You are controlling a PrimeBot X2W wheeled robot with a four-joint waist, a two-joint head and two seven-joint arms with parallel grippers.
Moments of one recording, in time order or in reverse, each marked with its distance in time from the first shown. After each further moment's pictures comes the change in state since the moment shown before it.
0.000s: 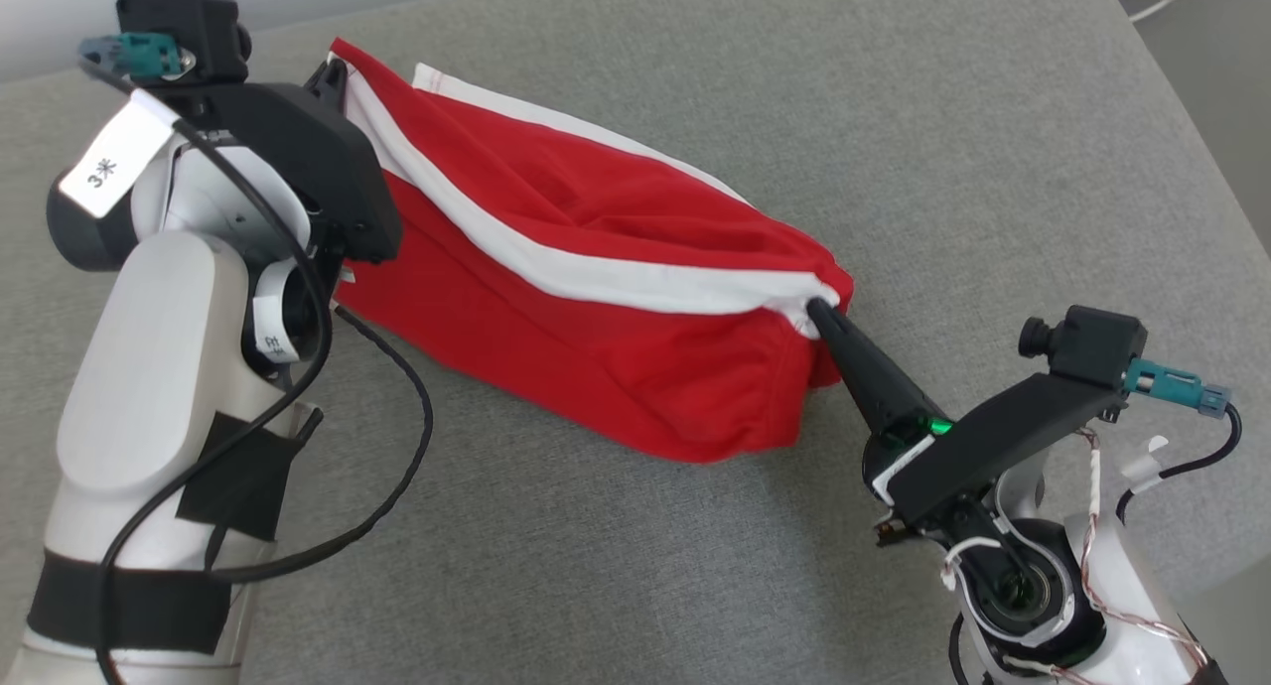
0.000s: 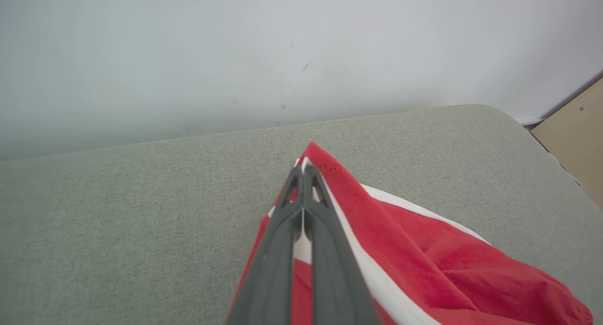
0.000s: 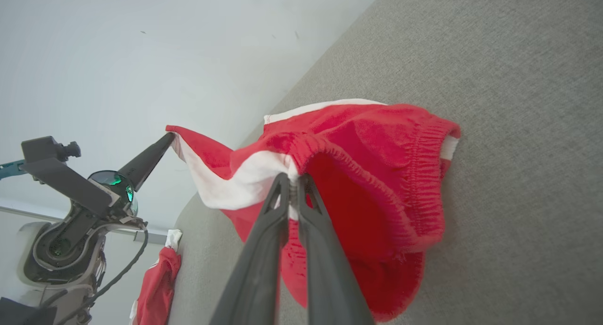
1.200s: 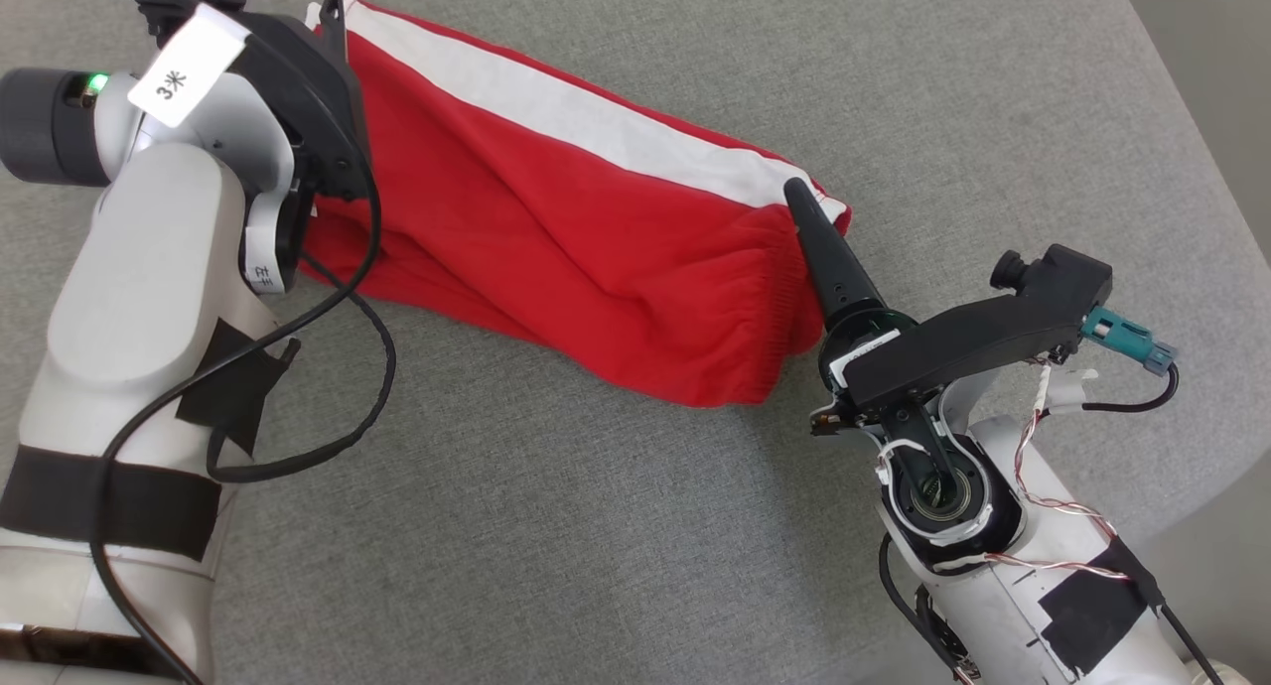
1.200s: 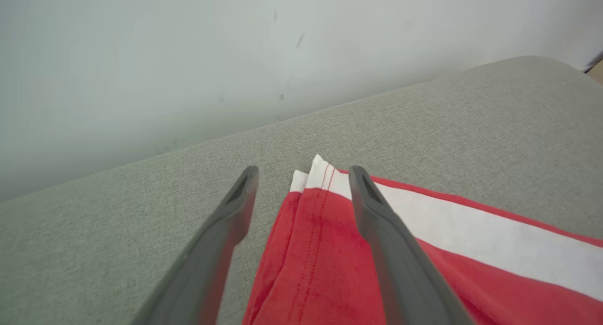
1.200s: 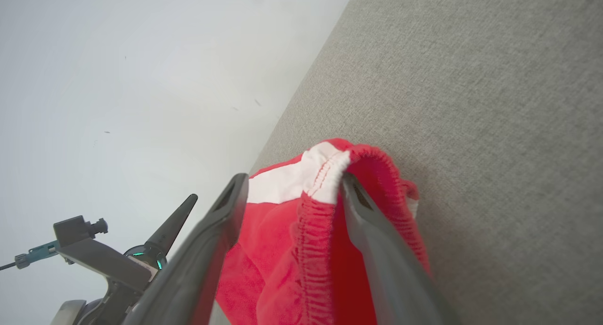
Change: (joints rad) left arm -0.199 0.014 -0.077 0.296 0.122 -0.028 -0.137; right arm -0.249 -0.003 0.163 0.273 0.301 -0.003 -0.376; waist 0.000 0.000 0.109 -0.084
